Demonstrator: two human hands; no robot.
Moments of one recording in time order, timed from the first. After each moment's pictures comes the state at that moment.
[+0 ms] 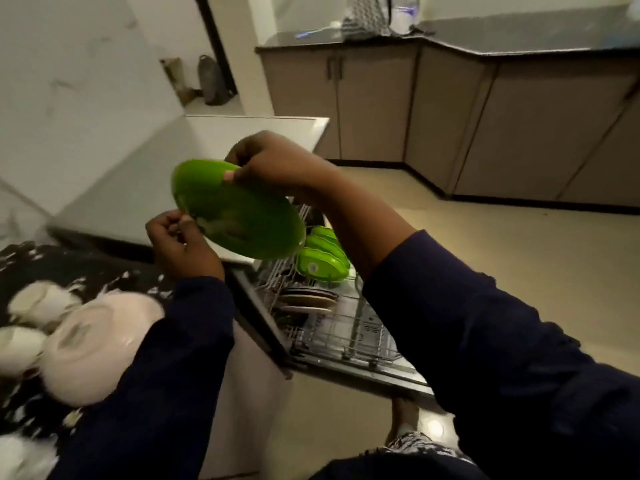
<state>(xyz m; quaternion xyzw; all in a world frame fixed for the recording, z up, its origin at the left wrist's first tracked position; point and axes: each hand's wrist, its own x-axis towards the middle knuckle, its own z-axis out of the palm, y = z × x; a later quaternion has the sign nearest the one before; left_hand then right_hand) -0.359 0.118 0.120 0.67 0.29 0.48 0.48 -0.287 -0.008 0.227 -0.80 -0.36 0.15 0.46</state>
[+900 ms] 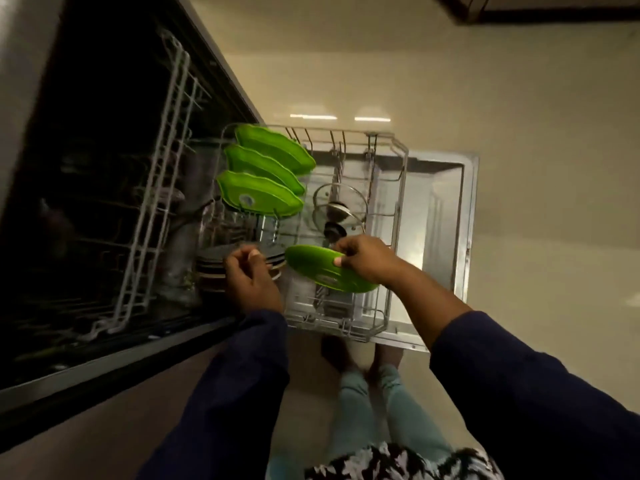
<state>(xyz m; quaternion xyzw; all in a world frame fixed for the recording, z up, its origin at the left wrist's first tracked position) -0.120 -0.017 -0.227 0.72 0.43 0.18 0.52 -0.052 -0.167 -0.238 -0.82 -0.07 0.44 0.37</state>
